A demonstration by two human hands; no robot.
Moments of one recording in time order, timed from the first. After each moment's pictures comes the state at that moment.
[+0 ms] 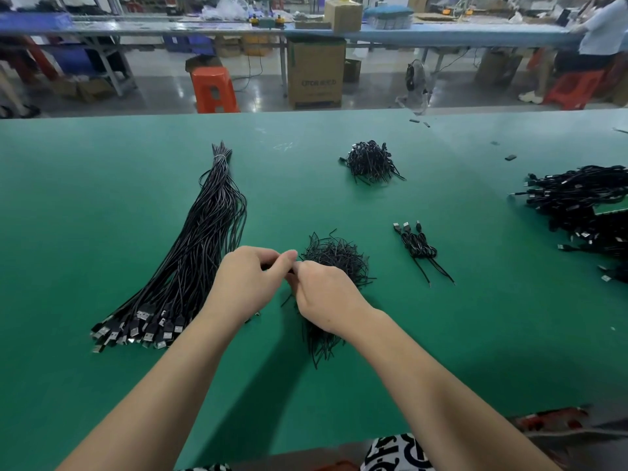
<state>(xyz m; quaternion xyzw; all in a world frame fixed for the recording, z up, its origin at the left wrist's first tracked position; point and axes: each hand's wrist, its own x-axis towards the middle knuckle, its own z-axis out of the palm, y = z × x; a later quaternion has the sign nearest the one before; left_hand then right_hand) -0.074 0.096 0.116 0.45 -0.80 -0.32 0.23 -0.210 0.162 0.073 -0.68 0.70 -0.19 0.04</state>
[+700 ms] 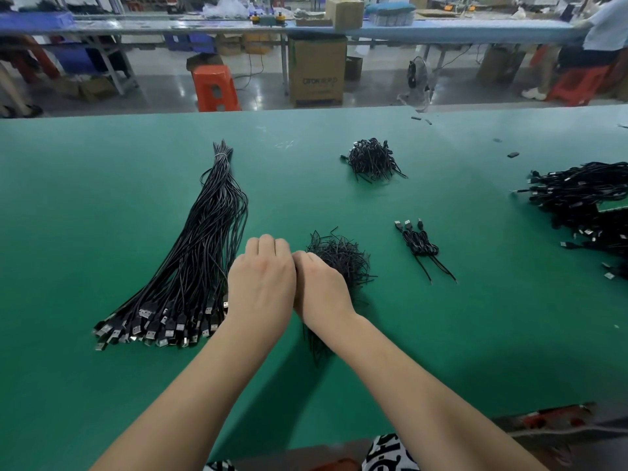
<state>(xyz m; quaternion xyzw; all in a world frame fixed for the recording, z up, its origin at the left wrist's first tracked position) -0.091 0.123 0.112 0.42 -0.89 0.11 0.18 -0.191 0.151 0.062 -0.60 0.76 -0.25 0.03</state>
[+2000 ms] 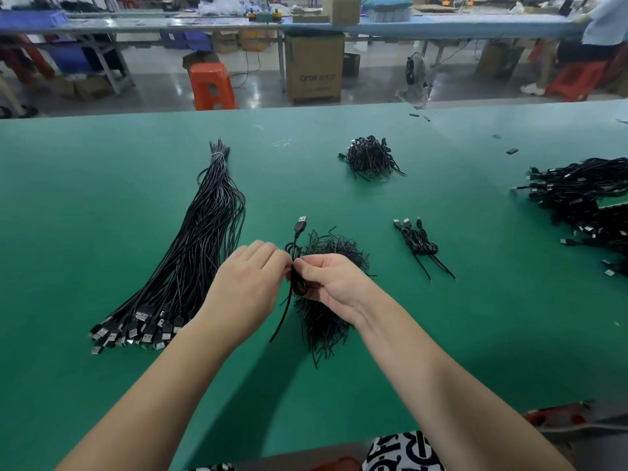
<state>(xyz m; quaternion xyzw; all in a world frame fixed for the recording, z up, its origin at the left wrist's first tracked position) -0.066 0.092 0.097 0.20 -0.93 0.06 0.30 -0.225 0.157 0.078 -0.29 0.48 -0.56 0.61</state>
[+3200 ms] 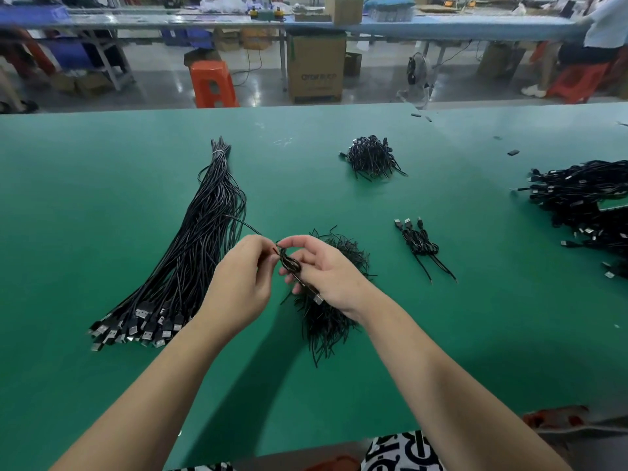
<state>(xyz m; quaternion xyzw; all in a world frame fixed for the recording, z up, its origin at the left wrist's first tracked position) -0.063 0.091 0.096 0.34 -0.86 -0.20 0.33 -0.222 0.156 0.084 -0.47 0.53 -0.51 0.48</state>
